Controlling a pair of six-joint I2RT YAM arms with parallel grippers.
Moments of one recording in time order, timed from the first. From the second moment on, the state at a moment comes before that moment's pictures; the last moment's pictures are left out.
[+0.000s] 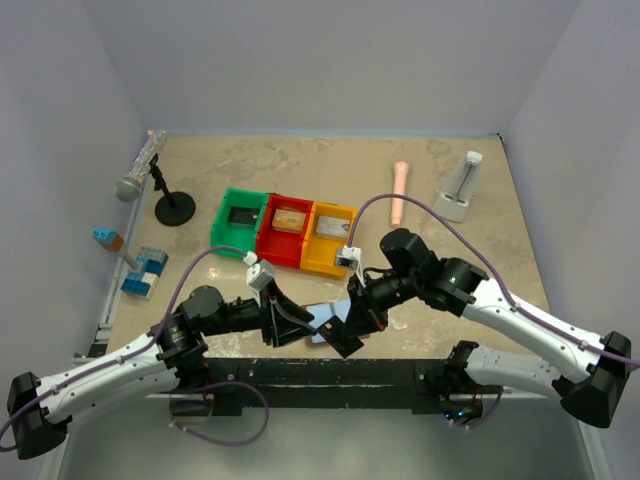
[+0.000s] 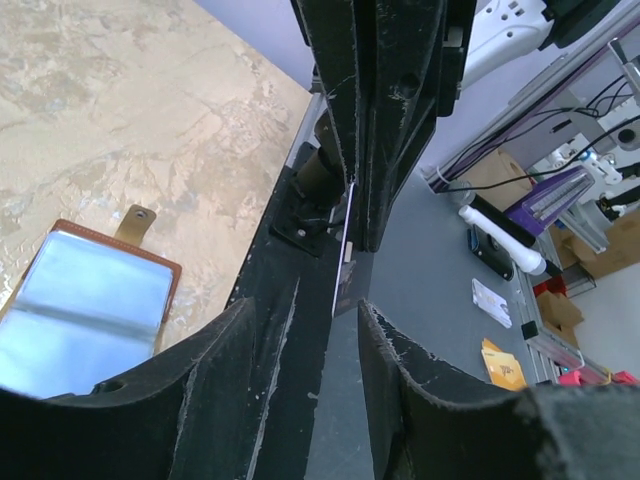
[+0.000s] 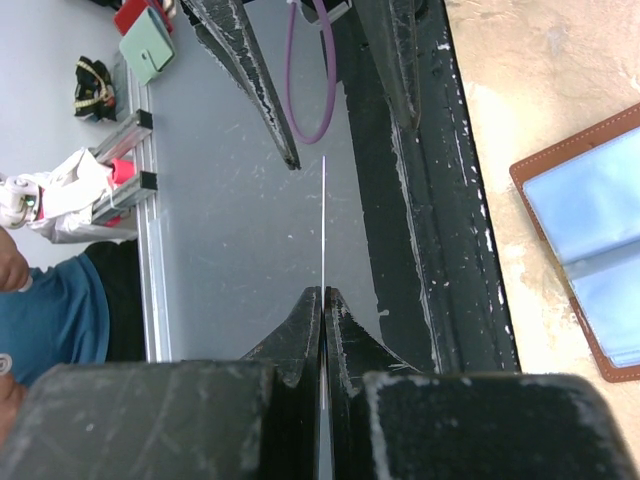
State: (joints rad) left arm -0.99 0.52 0.31 0.18 0.39 -0.61; right arm 0.89 1.01 0.90 -0.62 -0.80 0.23
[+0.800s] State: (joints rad) left arm -0.99 0.60 0.30 0.32 0.48 -0.65; right arm 0.90 1.03 0.90 -0.62 -0.80 0.23
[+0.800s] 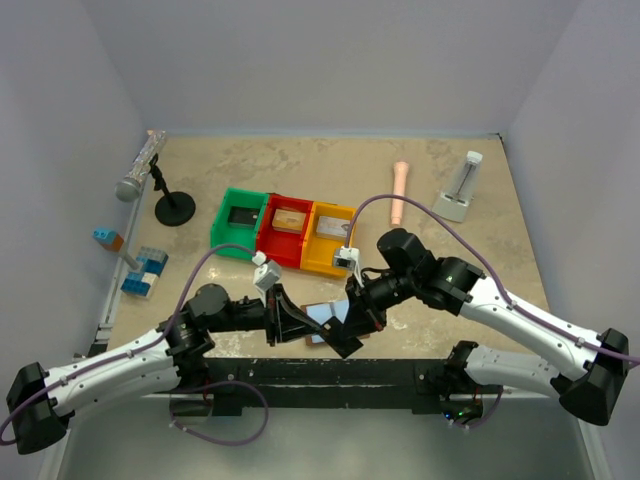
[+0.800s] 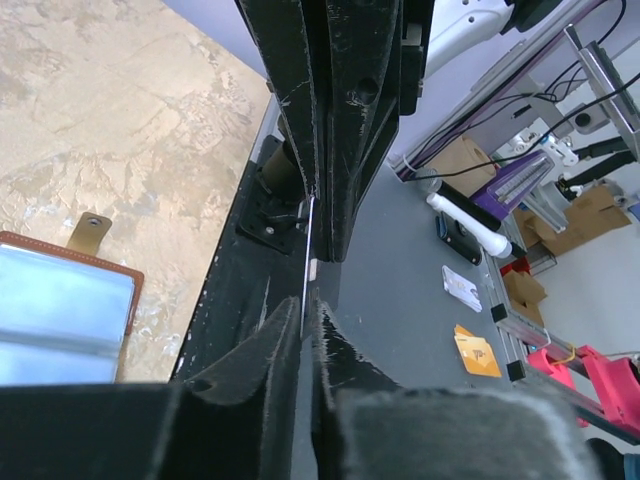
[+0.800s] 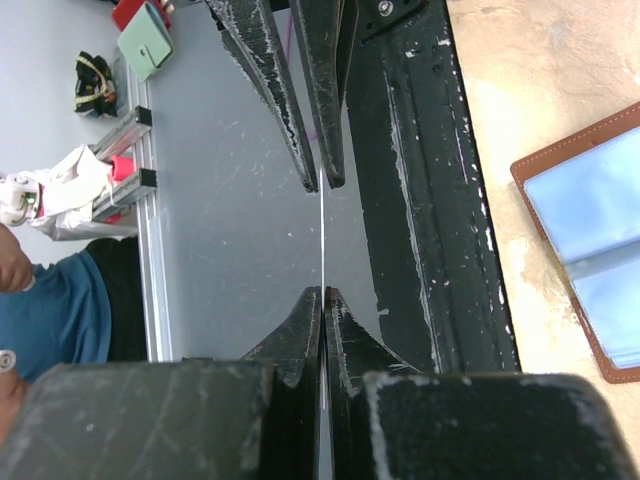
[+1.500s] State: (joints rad) left arm -0.94 0.40 0.38 -0.14 -0.01 -0.66; right arm 0.88 0.93 0.91 -0.66 -0.59 0.27
